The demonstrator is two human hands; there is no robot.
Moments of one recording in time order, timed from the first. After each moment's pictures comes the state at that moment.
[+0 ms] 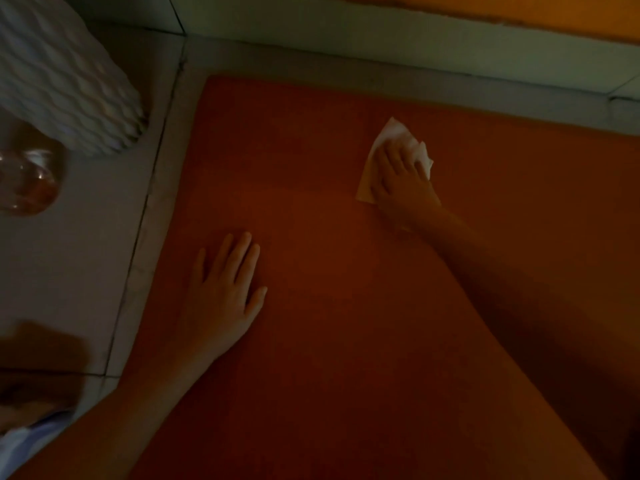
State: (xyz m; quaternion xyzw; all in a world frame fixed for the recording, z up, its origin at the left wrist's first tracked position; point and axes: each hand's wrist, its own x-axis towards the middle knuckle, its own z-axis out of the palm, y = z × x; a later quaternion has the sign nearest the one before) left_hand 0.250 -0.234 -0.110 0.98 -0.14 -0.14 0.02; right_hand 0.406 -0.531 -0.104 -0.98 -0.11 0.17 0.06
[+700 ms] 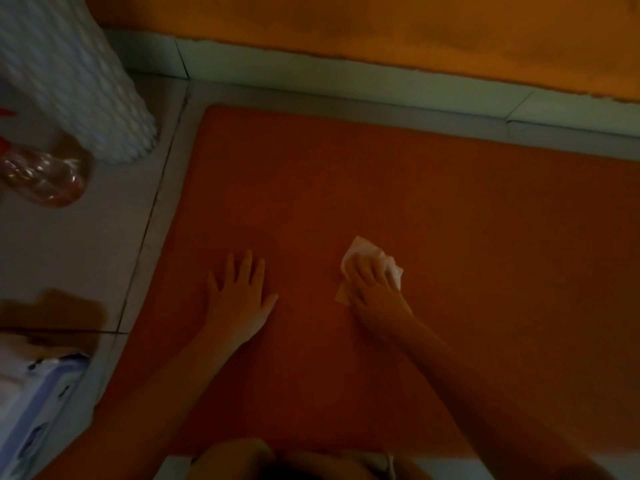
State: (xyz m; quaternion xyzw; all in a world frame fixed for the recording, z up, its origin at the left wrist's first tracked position) left_hand 0.188 -0.282 -0.073 0.96 -0.07 -0.28 0.00; right_hand 0.174 -0.539 -0.098 -0.96 -0.15 0.23 0.05
